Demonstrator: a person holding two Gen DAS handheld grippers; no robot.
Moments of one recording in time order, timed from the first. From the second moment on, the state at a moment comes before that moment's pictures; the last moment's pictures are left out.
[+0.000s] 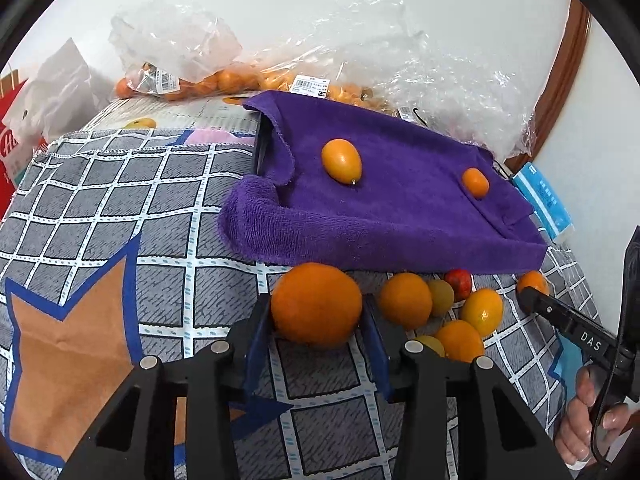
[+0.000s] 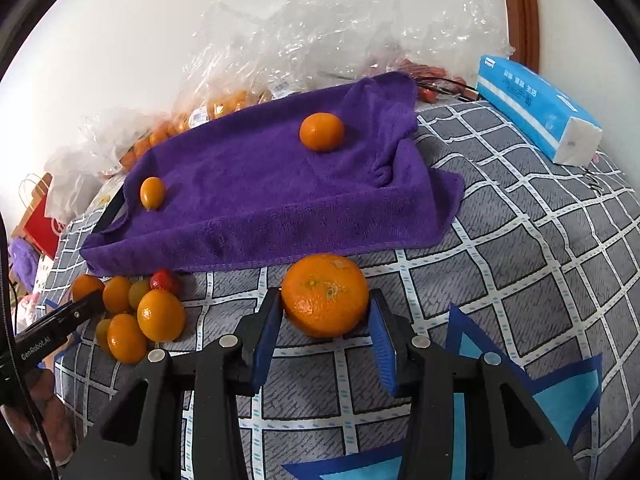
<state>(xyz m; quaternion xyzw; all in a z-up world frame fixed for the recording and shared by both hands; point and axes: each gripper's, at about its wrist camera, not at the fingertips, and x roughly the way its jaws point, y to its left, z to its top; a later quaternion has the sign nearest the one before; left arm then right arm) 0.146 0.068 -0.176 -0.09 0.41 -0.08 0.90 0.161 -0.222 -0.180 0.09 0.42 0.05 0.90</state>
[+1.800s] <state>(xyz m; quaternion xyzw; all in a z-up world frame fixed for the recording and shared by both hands) 0.098 0.075 -0.138 -0.08 0.26 -0.03 0.96 0.123 -0.207 -0.147 0.03 0.31 0.04 0.95</state>
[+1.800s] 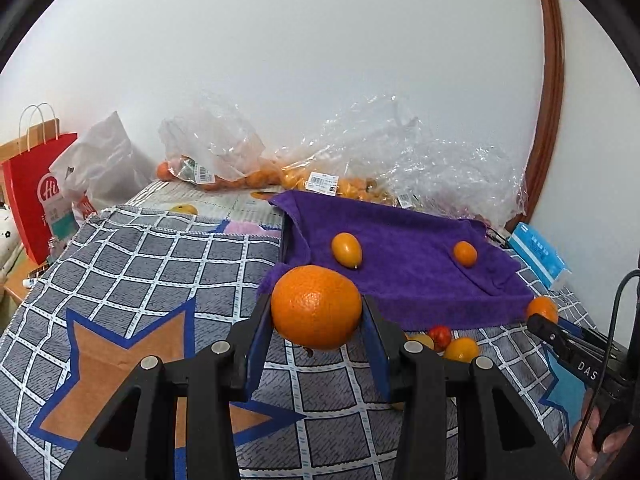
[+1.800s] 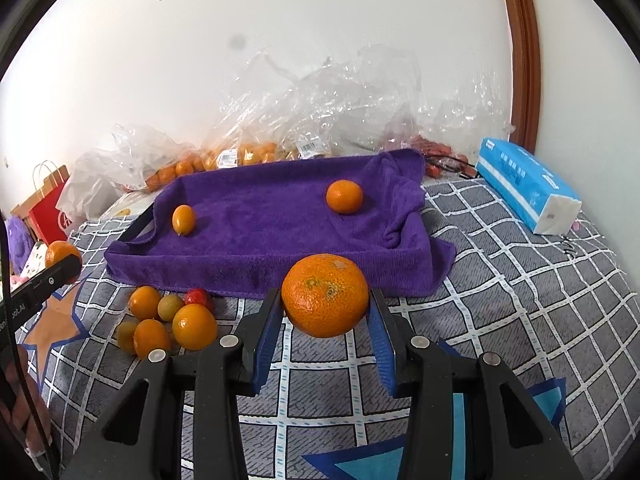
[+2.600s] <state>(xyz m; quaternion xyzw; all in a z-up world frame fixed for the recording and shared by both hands) 0.094 0.080 -0.133 -0.09 0.23 0.00 0.97 0.117 -0.203 -0.144 0.03 0.29 0.05 0.95</state>
